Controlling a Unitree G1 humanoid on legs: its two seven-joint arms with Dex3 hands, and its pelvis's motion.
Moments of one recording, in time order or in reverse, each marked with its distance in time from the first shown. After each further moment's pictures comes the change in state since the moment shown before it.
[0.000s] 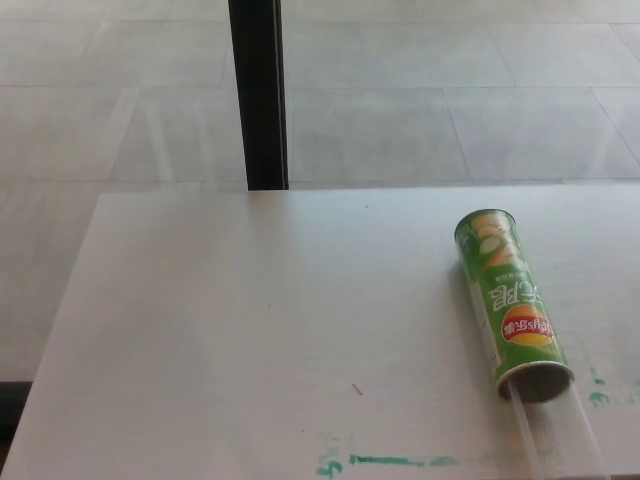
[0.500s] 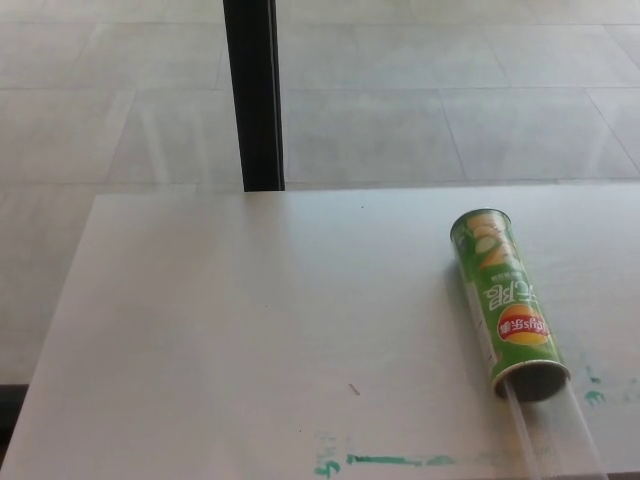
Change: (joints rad) left_arm -0.002 0.000 0.000 0.002 0.000 0.000 0.000; right_arm 0.382 -0.228 0.181 -0.338 0.000 0.009 0.198
